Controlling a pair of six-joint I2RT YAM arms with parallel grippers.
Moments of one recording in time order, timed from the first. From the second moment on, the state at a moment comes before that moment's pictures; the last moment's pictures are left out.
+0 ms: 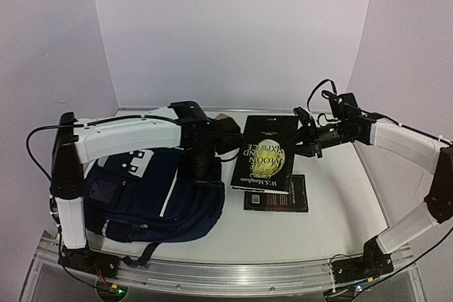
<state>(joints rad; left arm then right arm) -1.11 1.94 1.79 -1.31 -0.19 -1.08 0.34 1.44 1.08 -0.45 -1.00 0.51</state>
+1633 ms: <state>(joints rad) -1.05 2.06 1.71 -1.33 -0.28 -1.15 0.34 1.46 1.06 -0.43 -1.03 0.48</state>
